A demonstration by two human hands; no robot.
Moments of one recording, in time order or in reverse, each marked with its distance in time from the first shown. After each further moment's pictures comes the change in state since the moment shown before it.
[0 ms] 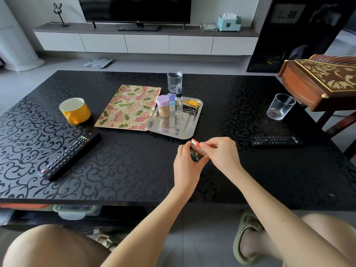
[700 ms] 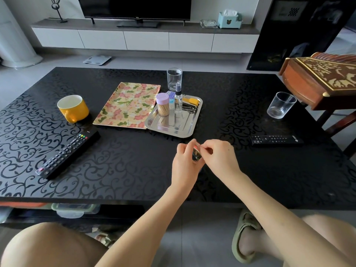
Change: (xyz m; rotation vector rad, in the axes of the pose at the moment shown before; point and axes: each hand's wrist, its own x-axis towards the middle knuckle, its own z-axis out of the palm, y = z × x) left_hand -0.001 -0.004 -0.007 0.119 -0.069 0.146; right_hand -0.007 0.008 0.010 -0.107 0.021 -0.194
